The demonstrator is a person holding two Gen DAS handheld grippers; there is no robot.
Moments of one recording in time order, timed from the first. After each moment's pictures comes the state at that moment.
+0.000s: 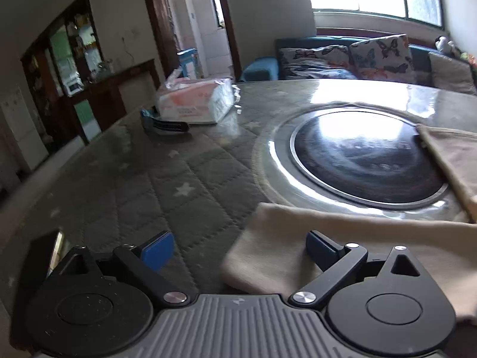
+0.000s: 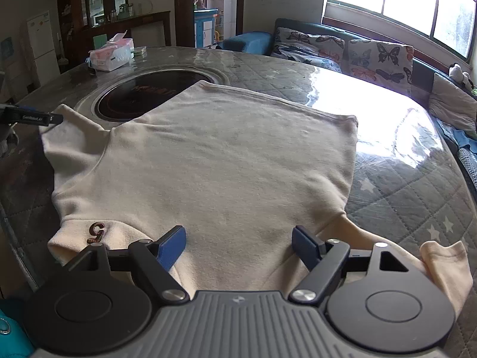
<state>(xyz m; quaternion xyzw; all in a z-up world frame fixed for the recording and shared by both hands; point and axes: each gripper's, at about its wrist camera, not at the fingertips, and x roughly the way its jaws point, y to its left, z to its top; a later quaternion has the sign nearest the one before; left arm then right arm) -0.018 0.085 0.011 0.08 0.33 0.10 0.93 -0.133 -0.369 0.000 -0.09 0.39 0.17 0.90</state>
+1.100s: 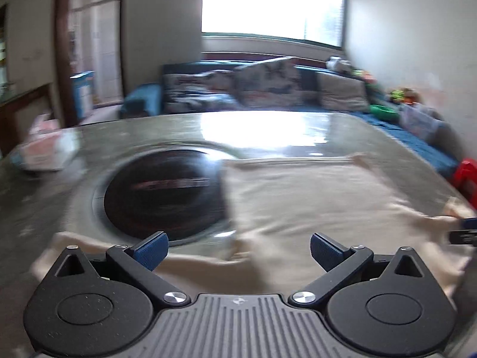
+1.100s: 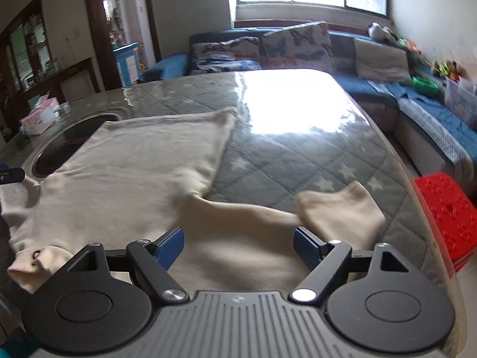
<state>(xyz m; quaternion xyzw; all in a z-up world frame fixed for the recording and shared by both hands) -0.039 -0.064 0.050 0.03 0.31 -0.16 0.94 -0.149 -0.483 0.004 0.04 0.37 0.03 0.93</state>
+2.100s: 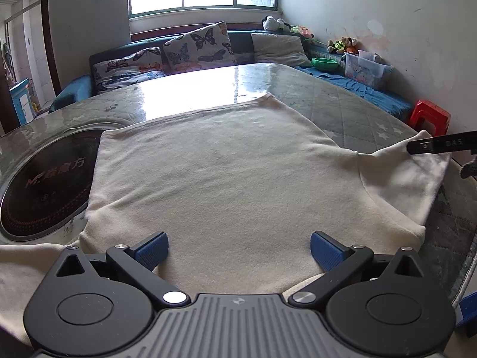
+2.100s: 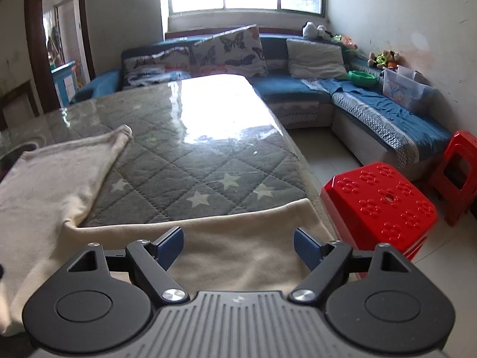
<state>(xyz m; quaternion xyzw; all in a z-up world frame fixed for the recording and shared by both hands) -0.059 -0.158 0.004 0.09 0.35 -0.24 0.90 -0.133 -0.555 -0.009 0.05 0.35 -0.10 0.93</state>
